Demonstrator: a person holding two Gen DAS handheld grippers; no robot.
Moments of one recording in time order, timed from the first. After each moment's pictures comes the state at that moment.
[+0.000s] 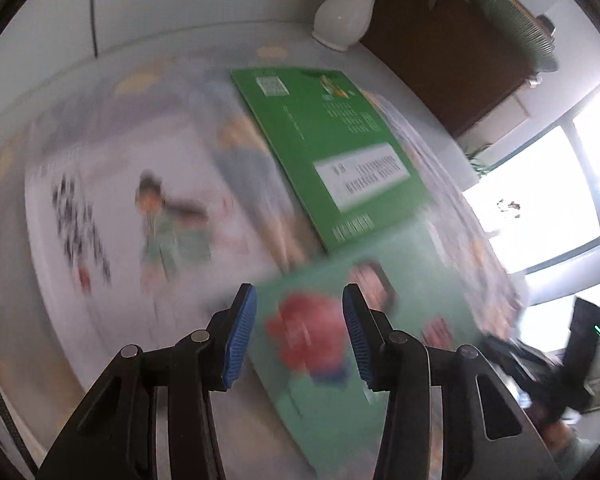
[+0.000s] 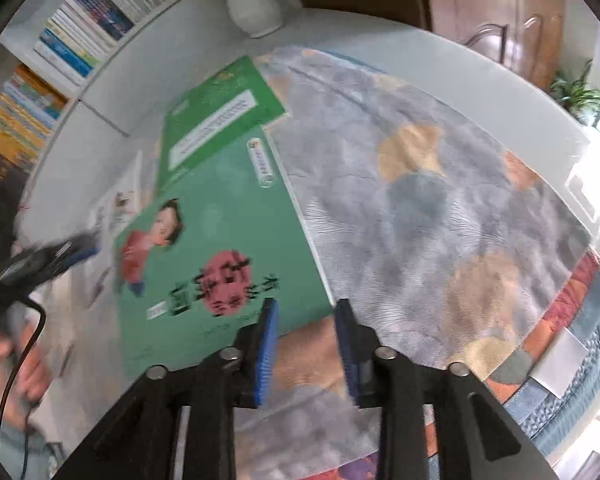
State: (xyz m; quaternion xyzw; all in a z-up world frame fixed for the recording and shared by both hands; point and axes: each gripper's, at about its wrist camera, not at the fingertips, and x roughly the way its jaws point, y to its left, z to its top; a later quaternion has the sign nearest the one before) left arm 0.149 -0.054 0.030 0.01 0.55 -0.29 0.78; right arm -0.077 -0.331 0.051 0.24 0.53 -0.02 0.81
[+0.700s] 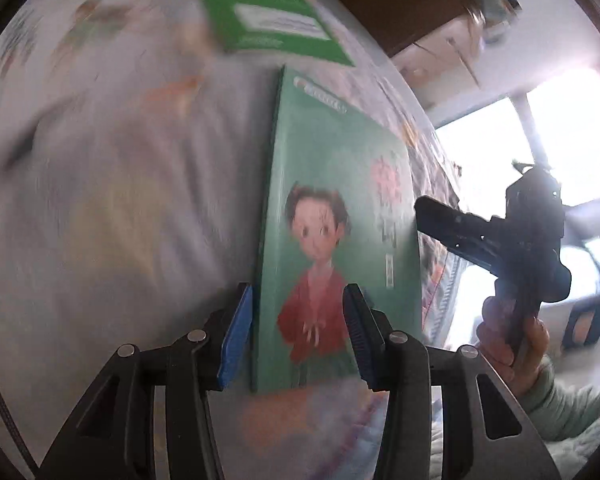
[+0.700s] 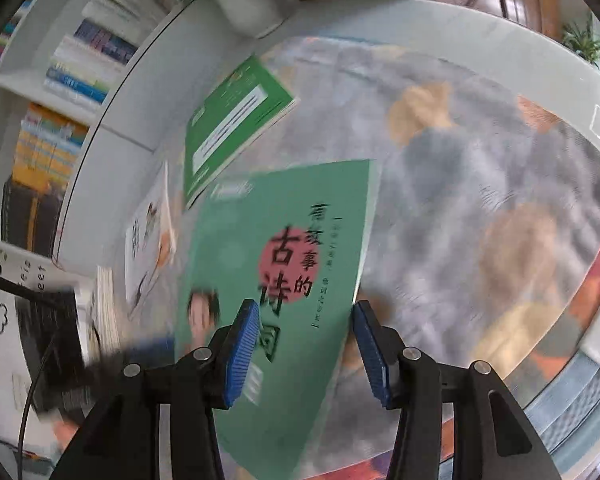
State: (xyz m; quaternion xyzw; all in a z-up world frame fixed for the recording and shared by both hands) left arm 0.001 -0.032 -0.013 -0.09 0.61 -0.37 0.70; right arm -0.084 -0.351 0.028 0.34 0.51 0.01 0.79
